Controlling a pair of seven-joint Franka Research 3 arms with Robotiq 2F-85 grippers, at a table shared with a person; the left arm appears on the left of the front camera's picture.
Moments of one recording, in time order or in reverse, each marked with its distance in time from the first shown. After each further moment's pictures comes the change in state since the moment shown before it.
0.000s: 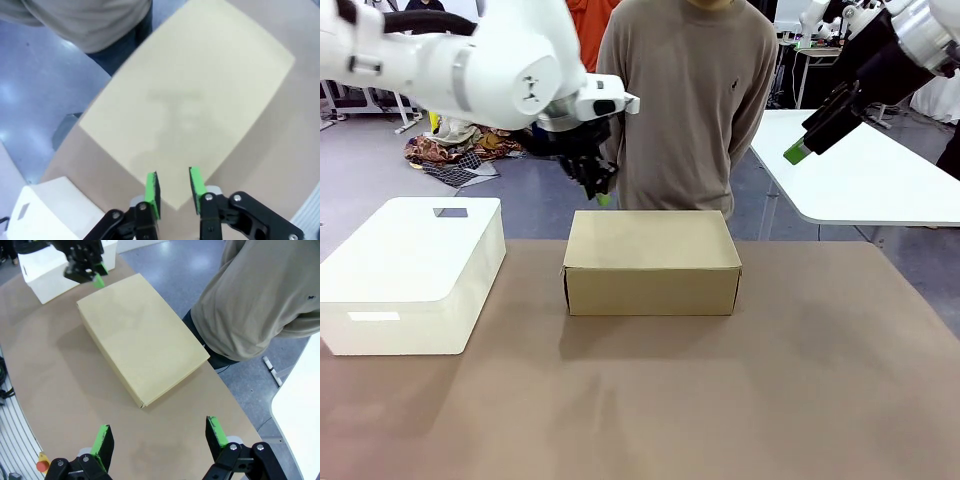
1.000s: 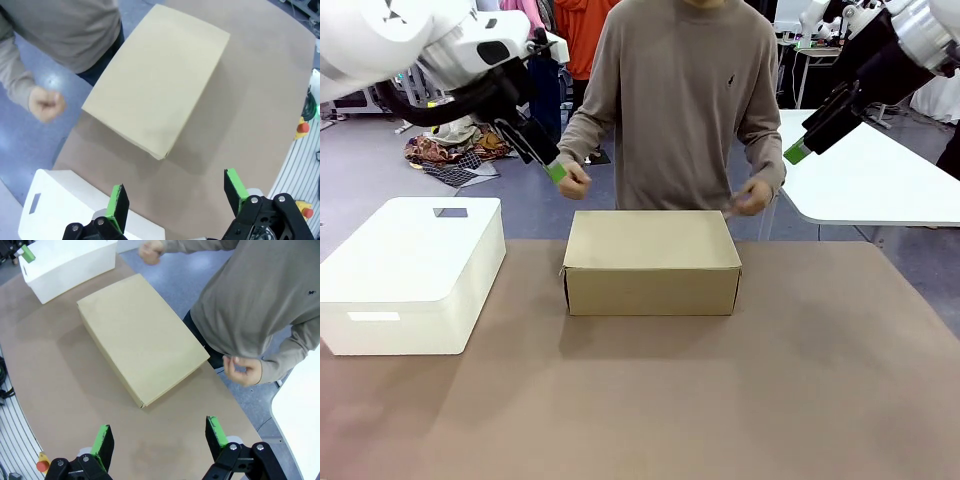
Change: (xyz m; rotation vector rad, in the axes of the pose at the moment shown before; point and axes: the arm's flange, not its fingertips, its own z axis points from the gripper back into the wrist) left arm -0.082 0.021 0.117 -0.126 -0.140 -0.146; right arm 0.000 0.000 0.000 0.000 0.000 0.000
